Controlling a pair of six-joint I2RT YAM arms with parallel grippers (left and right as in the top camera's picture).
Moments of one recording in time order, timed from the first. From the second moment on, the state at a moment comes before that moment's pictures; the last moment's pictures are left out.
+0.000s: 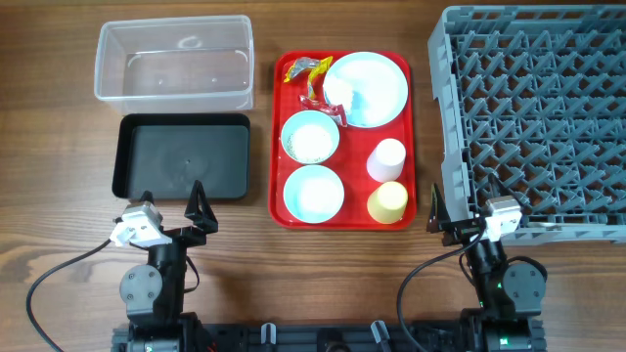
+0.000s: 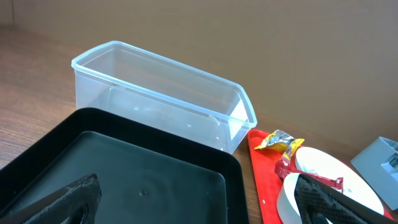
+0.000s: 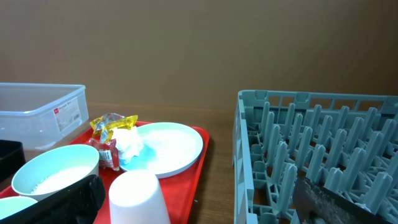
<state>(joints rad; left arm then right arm) 0.07 0.01 0.01 -0.07 0.03 -0.36 0.01 0.01 0.01 0.01 -0.16 0.01</state>
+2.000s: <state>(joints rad) -0.26 1.70 1.49 -0.79 0.27 -0.24 0.01 1.52 1.27 -0.80 -0.45 0.08</state>
